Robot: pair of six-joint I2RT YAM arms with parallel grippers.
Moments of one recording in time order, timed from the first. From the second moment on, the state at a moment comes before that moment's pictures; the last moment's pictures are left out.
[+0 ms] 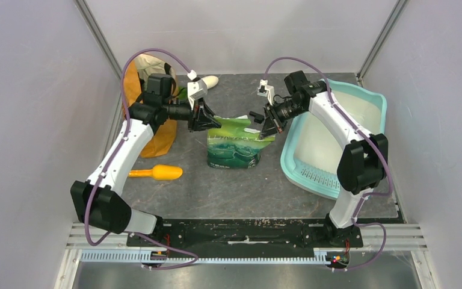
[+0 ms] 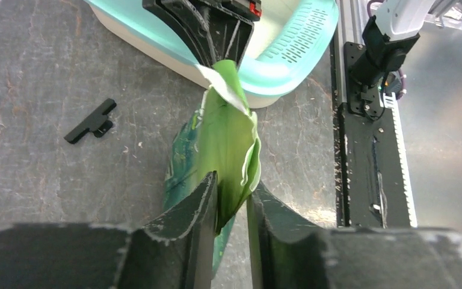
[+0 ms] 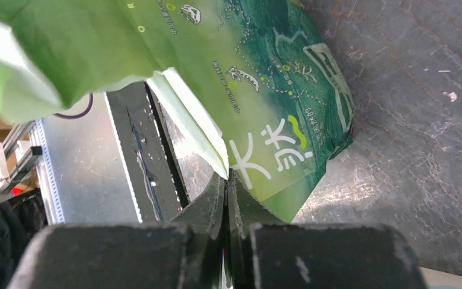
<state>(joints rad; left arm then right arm) -0.27 1.41 1.34 -0.56 1.13 0.45 0.32 1.83 1.65 -1.07 -0.93 -0.43</state>
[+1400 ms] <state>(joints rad) -0.51 1.37 1.43 -1.07 0.84 1.40 0.40 1.54 1.36 -0.66 -0.67 -0.26</state>
